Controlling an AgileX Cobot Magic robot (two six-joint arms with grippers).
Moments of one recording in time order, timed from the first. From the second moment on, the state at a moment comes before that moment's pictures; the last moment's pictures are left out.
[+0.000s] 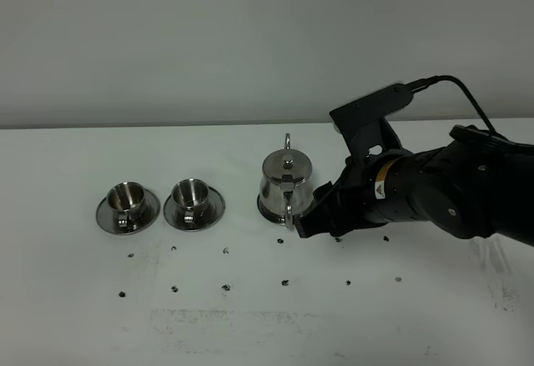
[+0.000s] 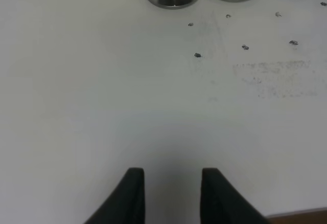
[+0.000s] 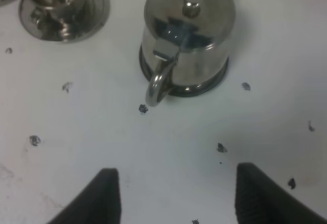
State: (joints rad) left arm 0.03 0.00 -0.46 -0.08 1.07 0.14; right arm 0.63 1.67 -1.15 -0.18 0.42 0.21
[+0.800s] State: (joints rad) left arm 0.03 0.00 -0.46 -0.08 1.07 0.14; right arm 0.61 1.86 -1.64 -0.16 0.90 0.29
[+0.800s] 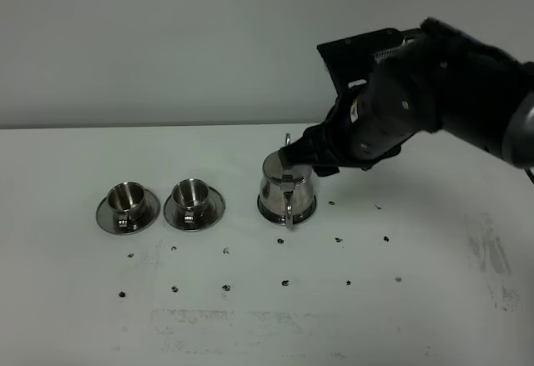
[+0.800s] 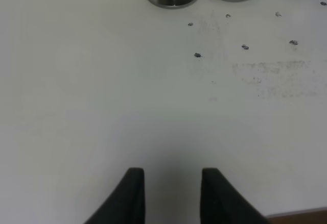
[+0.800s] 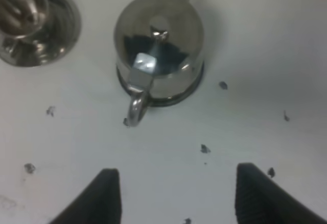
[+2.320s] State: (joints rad) left arm 0.03 0.00 -0.46 -0.08 1.07 0.14; right arm 0.64 2.22 -1.82 -0.03 0.86 0.32
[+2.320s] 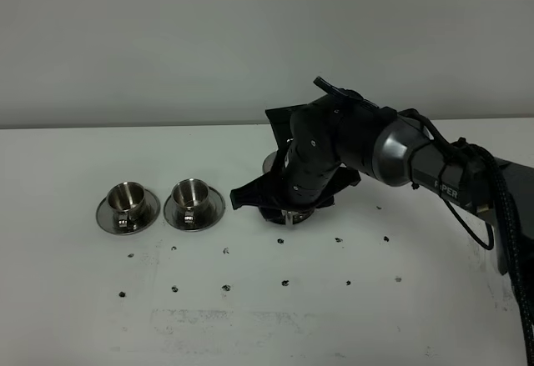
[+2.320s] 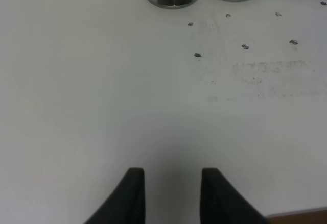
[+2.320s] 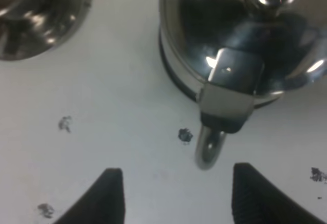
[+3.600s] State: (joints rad) left arm 0.03 0.00 -0.46 -0.08 1.07 0.14; right arm 0.58 2.23 -1.79 -0.22 0.93 0.37
